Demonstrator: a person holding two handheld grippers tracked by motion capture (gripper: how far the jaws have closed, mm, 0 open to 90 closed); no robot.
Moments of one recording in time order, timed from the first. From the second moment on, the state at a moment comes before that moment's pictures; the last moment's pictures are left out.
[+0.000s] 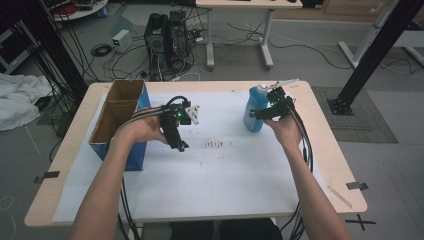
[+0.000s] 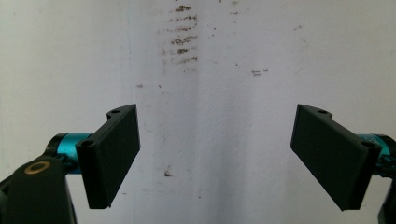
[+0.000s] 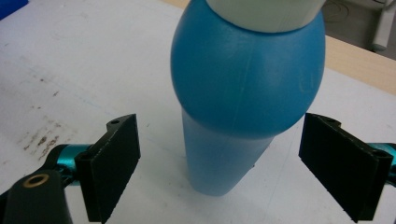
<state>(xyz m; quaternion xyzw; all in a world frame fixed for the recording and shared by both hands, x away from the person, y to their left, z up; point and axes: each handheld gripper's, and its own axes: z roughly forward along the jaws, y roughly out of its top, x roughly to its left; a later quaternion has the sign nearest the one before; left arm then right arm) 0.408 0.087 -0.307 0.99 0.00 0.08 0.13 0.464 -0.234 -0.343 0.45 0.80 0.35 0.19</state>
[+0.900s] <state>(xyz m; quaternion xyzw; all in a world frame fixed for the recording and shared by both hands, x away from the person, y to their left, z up) 0.408 0.090 -0.310 0.99 0.01 0.08 0.13 0.481 -0.228 -0.357 0.44 0.79 0.38 0.21</state>
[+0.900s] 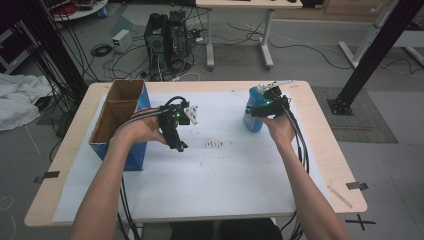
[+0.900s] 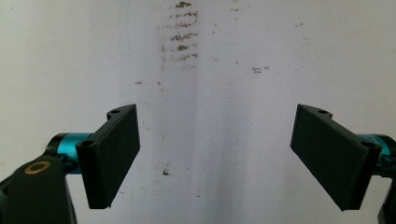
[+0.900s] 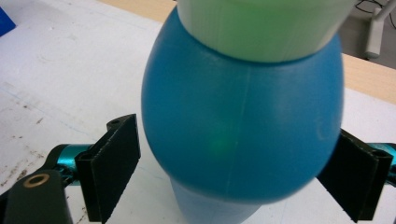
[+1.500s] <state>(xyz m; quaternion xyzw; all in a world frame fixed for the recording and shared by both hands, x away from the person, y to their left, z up) 0.410 0.092 -0.313 0.99 0.01 0.07 0.14 0.482 -0.226 -0.362 0.46 0.78 0.38 0.20</state>
